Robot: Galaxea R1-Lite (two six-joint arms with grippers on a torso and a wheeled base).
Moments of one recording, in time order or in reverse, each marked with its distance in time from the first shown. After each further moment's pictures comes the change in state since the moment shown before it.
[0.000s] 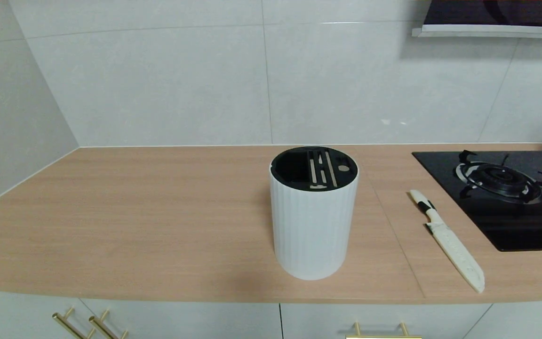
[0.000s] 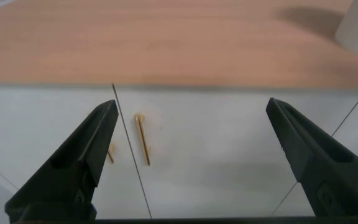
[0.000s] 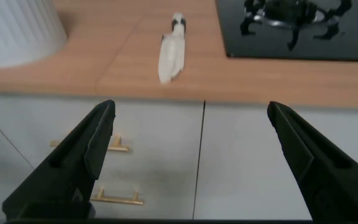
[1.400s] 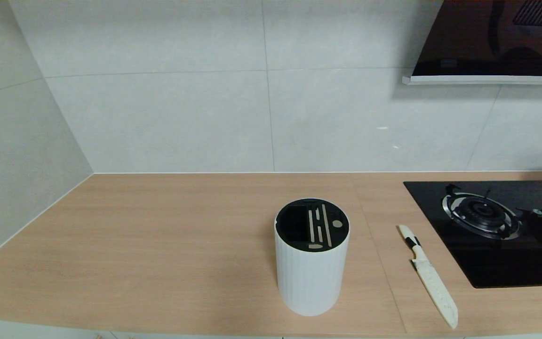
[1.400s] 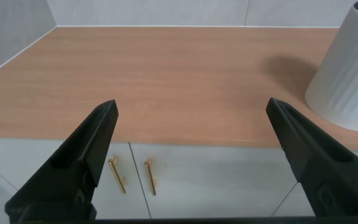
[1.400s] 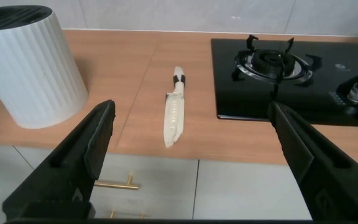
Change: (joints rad) left arm 0.000 0.000 0.000 0.000 0.000 0.000; right arm 0.000 0.000 0.000 0.000 0.003 -0.009
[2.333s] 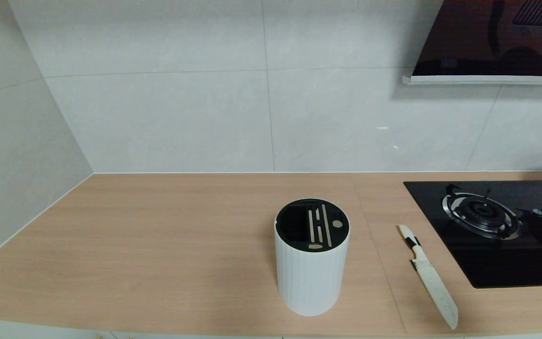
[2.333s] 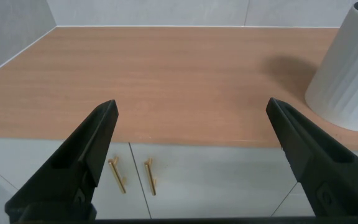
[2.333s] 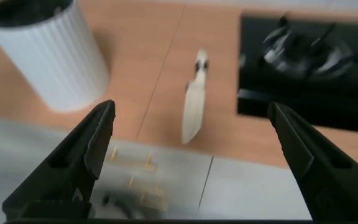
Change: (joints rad) left arm 0.000 0.000 0.000 0.000 0.000 0.000; right arm 0.108 0.594 -0.299 0.010 0.026 0.002
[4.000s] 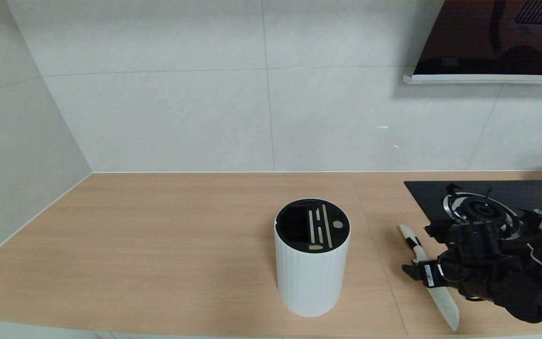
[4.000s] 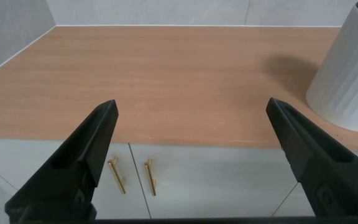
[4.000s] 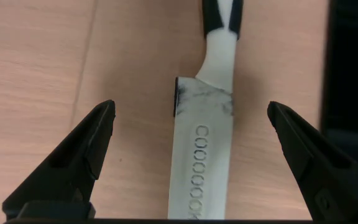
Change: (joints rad) left arm 0.000 0.000 0.000 0.000 0.000 0.000; right arm 0.060 1.527 -0.213 -0.919 -0.172 0.025
